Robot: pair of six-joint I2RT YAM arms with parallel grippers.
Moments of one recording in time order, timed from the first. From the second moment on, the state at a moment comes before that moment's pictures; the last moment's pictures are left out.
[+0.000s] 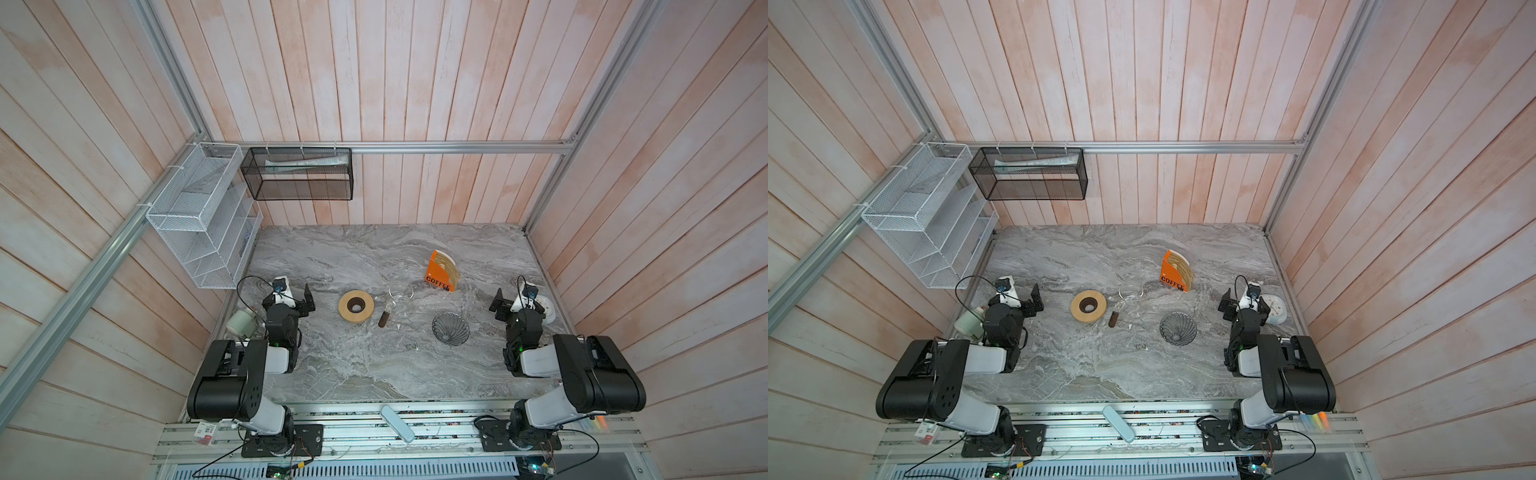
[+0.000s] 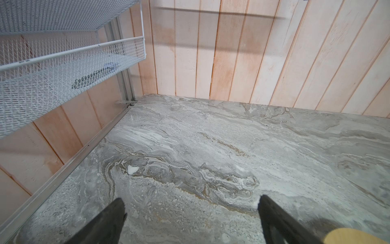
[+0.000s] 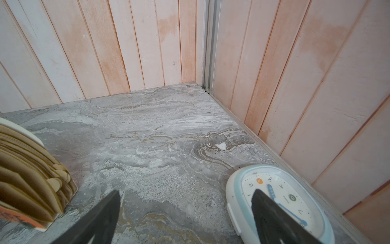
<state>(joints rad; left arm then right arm) 0.00 1.53 0.30 1.07 -0.13 -0.05 -0.01 1.53 0.21 1.16 0.26 0.08</state>
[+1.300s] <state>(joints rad) -0.23 1.16 0.65 0.27 -0.10 -0.21 0.12 1.32 0.59 0.59 0.37 0.09</state>
